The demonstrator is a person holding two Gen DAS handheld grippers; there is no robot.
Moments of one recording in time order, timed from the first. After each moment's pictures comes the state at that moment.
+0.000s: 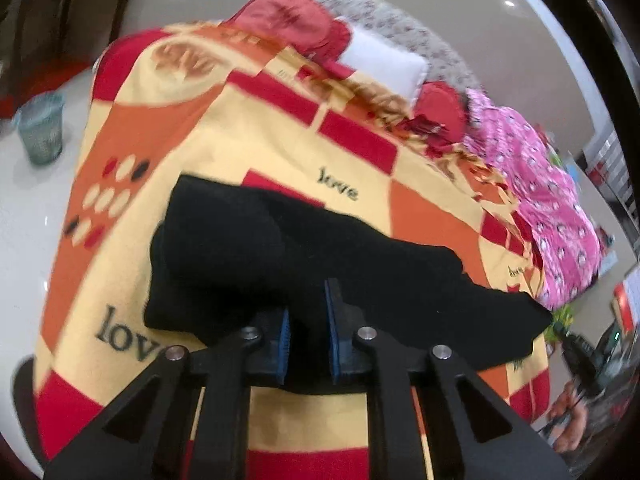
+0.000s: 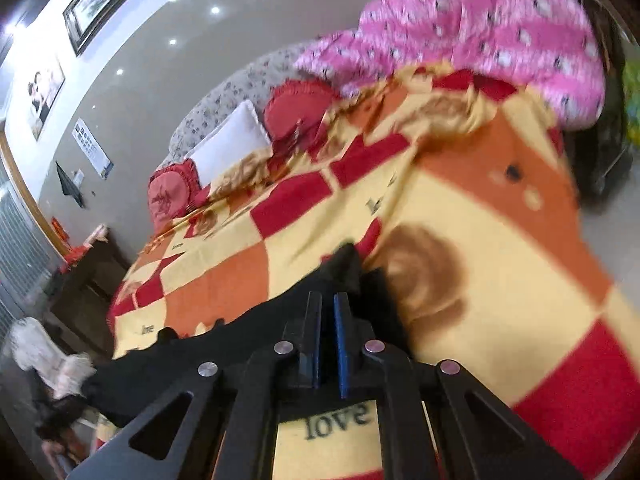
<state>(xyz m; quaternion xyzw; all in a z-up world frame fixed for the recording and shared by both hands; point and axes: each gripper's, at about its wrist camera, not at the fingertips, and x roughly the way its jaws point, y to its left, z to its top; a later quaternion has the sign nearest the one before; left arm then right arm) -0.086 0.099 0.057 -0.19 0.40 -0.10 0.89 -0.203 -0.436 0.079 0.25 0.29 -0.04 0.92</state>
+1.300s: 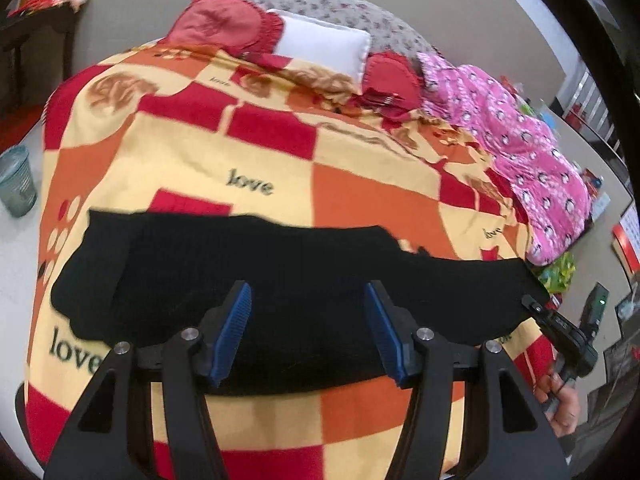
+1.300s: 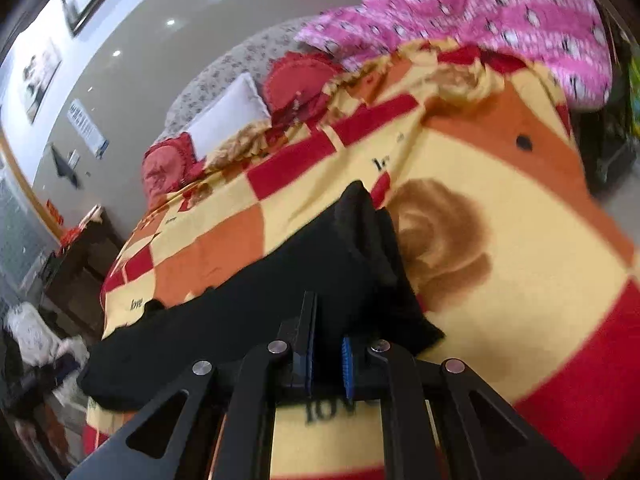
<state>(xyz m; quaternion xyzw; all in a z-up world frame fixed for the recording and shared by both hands) -0.080 0.016 0.092 -0.12 0.41 -0.16 0.89 -0.199 -0.410 0.051 0.23 0.33 -0.04 0.92</state>
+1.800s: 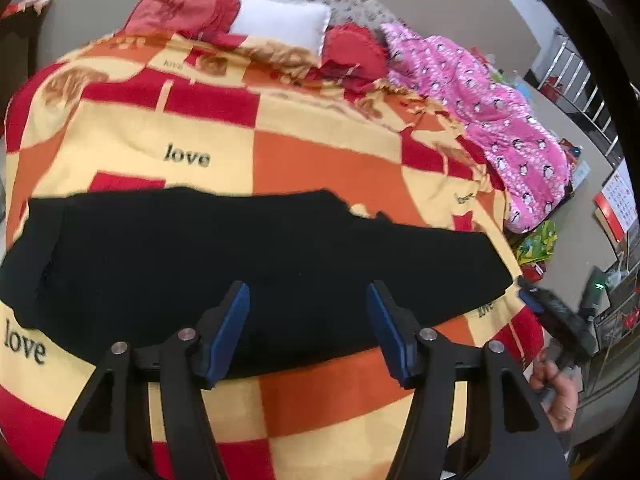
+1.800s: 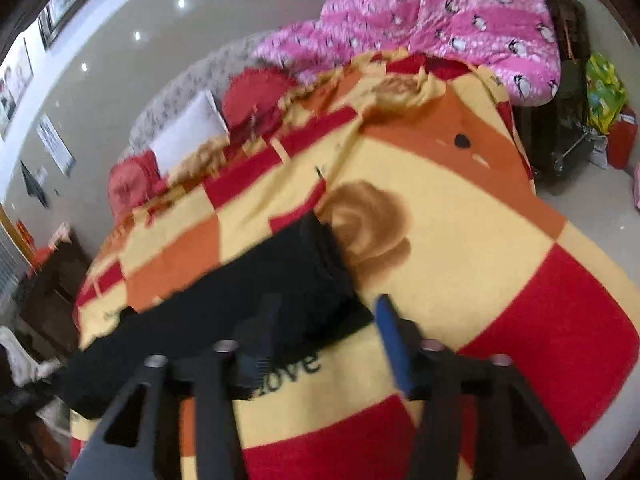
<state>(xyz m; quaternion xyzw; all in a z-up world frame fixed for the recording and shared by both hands) -0.085 -0.026 0.073 -0.11 0.44 -0.20 0.87 -0.237 -0.426 0.051 0.25 0.31 -0.11 0.91</state>
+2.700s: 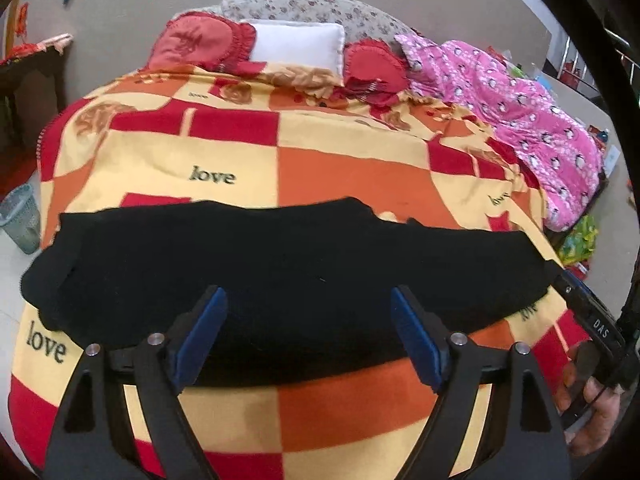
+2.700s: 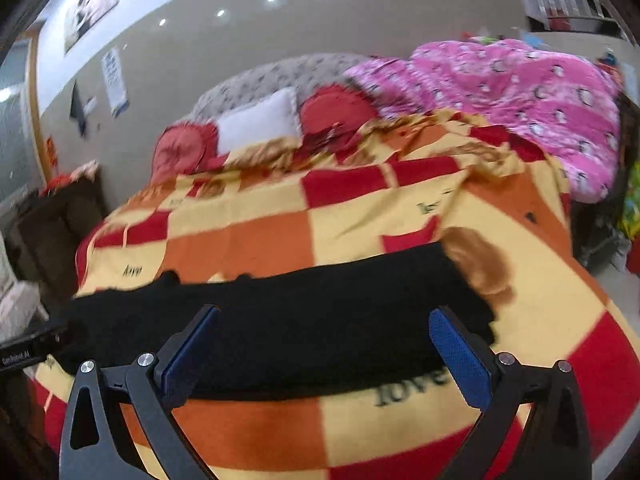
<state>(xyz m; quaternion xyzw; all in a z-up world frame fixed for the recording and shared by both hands) -0.100 -0.041 0.068 -0.05 0.38 -0.13 0.92 -0.204 -0.313 0.066 0.09 0.28 -0.05 0.95</state>
